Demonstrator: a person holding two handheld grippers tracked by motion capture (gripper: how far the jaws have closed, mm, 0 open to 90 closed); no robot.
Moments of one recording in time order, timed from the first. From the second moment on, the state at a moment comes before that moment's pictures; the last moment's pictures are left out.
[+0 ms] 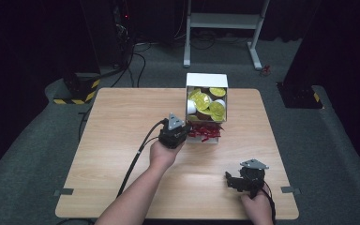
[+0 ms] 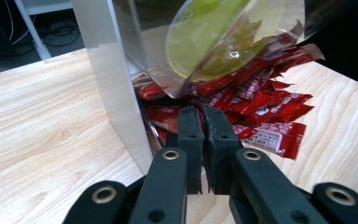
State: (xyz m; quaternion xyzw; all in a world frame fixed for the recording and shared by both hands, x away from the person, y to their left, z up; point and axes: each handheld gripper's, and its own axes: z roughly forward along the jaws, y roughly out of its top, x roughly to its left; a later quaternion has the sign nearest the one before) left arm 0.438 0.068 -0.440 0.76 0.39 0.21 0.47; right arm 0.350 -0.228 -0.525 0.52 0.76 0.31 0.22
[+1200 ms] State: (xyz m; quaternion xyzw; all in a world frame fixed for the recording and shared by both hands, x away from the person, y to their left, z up) left arm 0.394 0.097 -0.423 0.74 0.36 0.19 0.53; right arm 0.349 -0.229 -0.525 0.52 0.77 0.31 0.22
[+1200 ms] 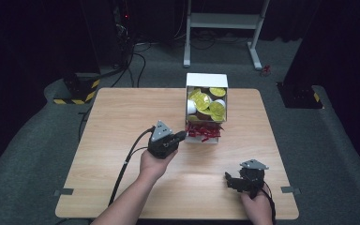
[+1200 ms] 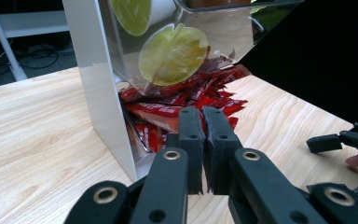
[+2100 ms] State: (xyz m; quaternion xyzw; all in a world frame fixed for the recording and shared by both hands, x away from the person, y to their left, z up) left arm 0.366 0.124 -0.417 0.72 0.35 0.18 0.57; right arm 0.349 -0.228 -0.525 0.52 0.77 0.31 0.22
